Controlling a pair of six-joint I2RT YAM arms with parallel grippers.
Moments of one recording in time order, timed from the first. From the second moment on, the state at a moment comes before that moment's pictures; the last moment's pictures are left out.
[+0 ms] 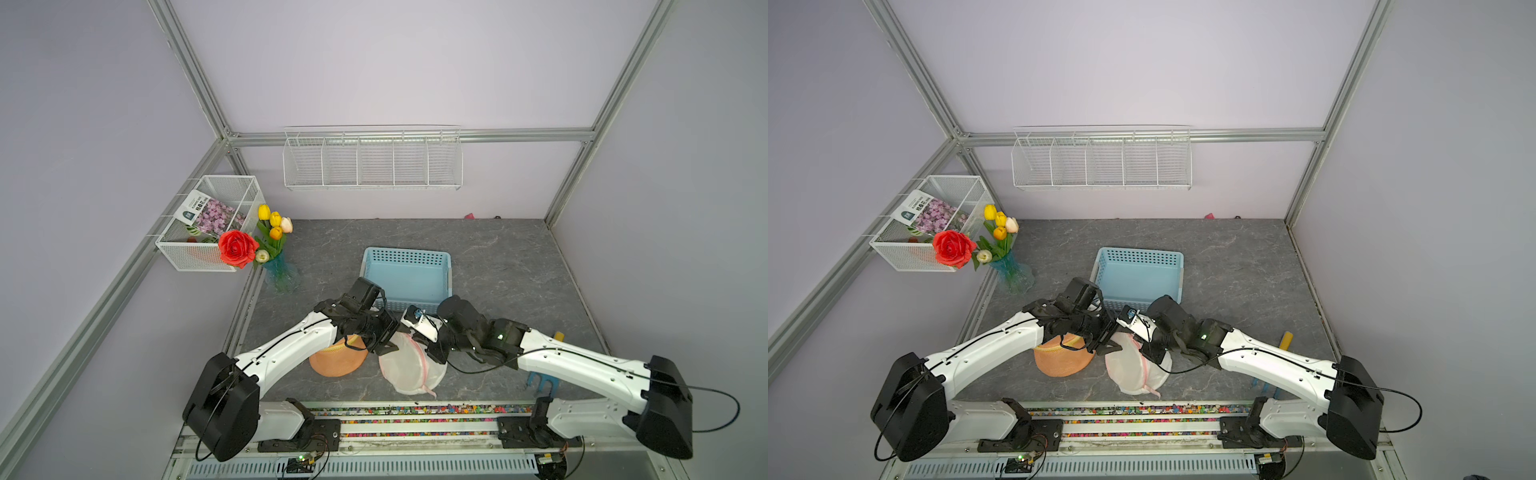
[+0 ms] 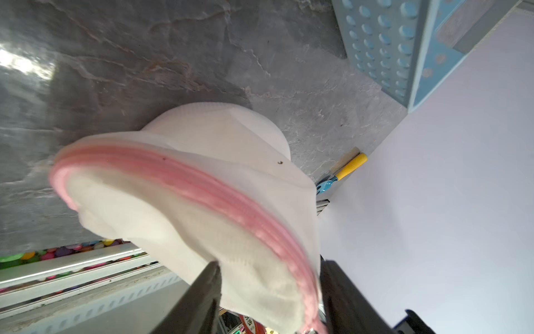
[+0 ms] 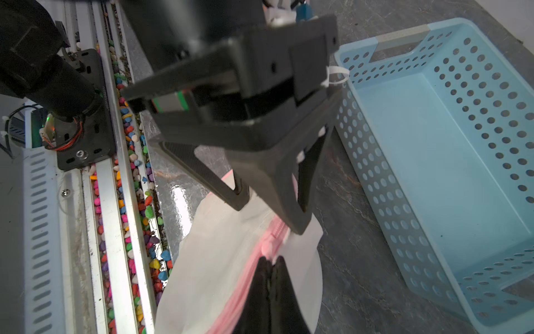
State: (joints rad) left arm -0.69 1.34 0.86 -0.54 0.61 -1.40; right arm 1.00 1.25 0.90 -0.41 -0.09 -0.16
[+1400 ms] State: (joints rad) left arm -0.71 1.02 0.59 -0.11 0.34 -1.64; right arm 1.20 1.03 0.60 -0.12 0.11 0.17
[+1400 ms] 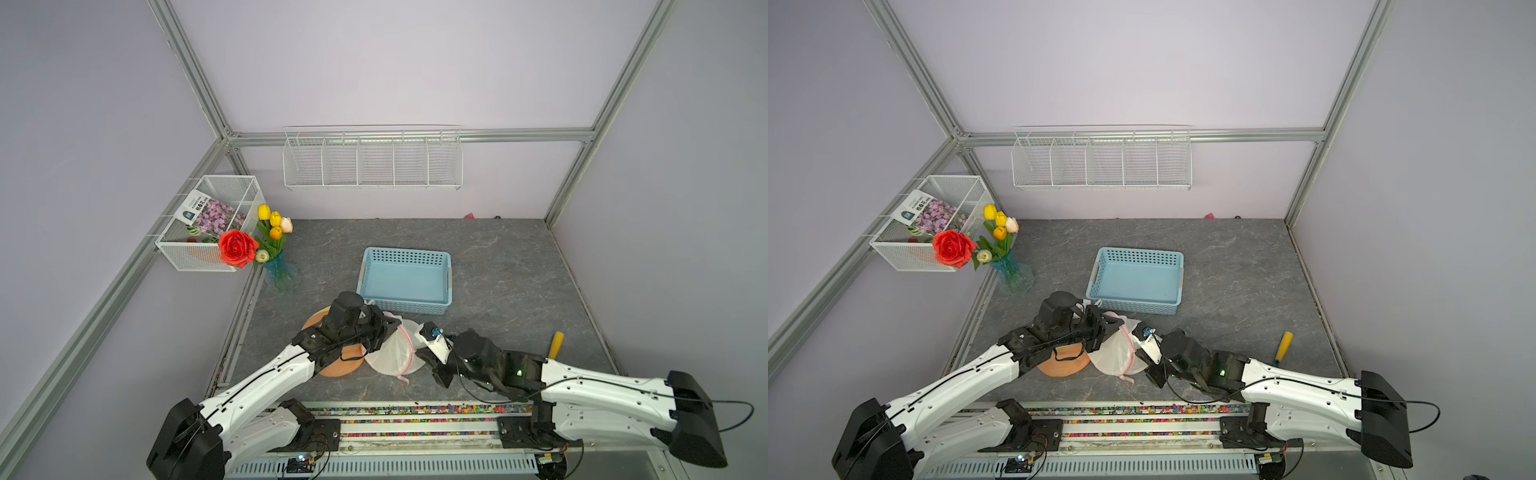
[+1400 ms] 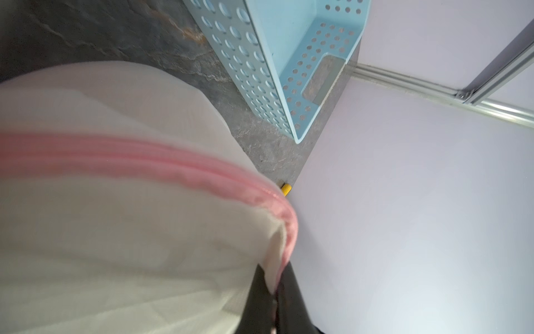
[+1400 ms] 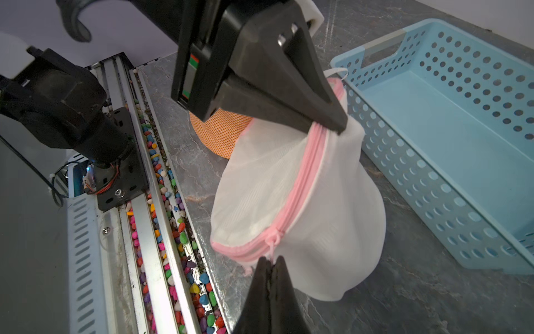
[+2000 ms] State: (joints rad) left arm -0.73 0.94 0.43 0.24 0.04 -1.90; right arm 1.39 1.21 0.45 0.32 0.35 0.37
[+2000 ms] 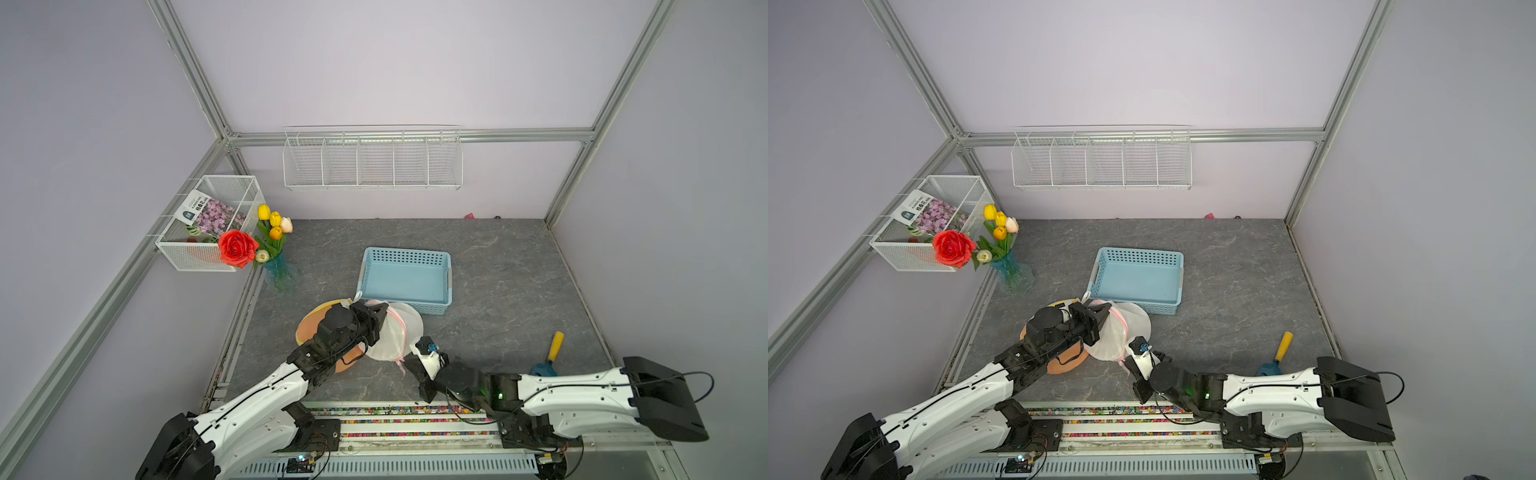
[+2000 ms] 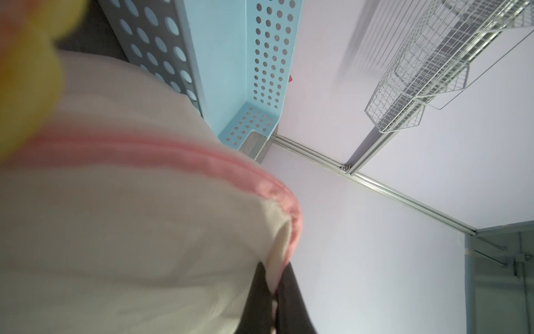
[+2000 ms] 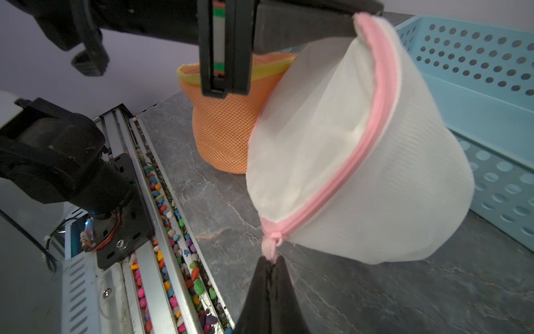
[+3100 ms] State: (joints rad) left arm -0.79 1.15 0.43 0.38 0.07 -1.89; right arm 1.45 1.25 0.49 0.25 0.35 0.39
